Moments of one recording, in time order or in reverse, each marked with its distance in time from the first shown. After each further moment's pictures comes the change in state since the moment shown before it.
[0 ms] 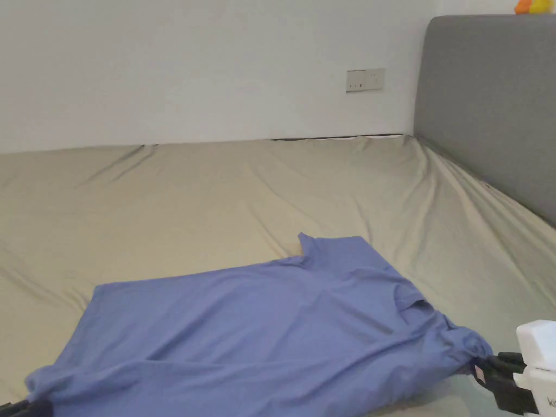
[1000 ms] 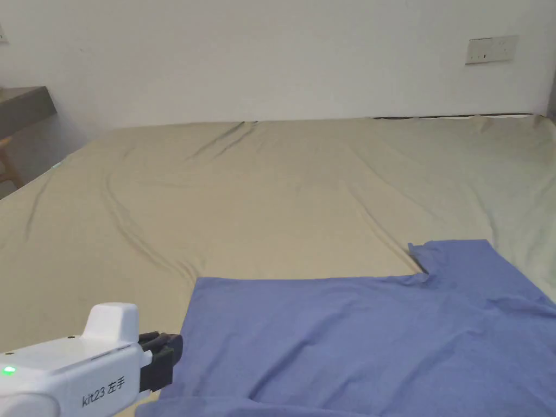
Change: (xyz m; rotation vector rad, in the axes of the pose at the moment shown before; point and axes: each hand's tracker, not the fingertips) left arm 0.027 0.041 -0.011 0.086 0.033 -0.173; right arm -0.021 0.054 0.013 0.144 -0.020 -0.142
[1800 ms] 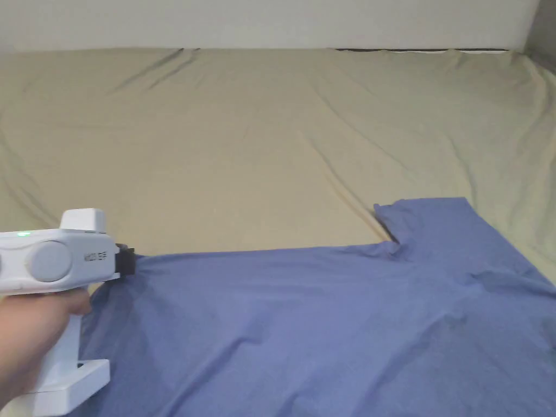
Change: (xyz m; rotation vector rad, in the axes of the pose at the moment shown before) left arm -0.041 0.063 -0.244 -0.127 0.160 0.090; right arm 0.015 0.046 -0.127 -0.119 0.050 0.065
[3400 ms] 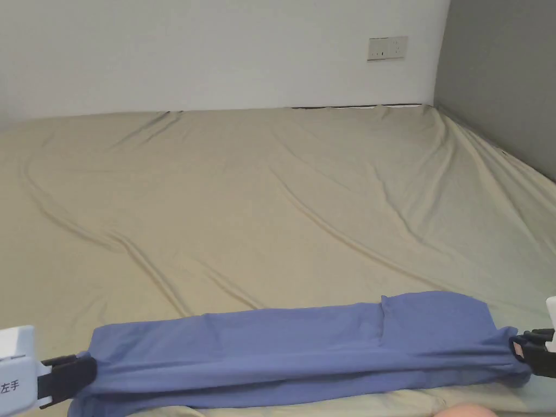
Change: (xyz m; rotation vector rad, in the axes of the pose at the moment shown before) left arm -0.062 -0.204 0.240 -0.049 -0.247 0.069; right arm -0.002 -0.163 0.127 -0.170 -0.103 0.110
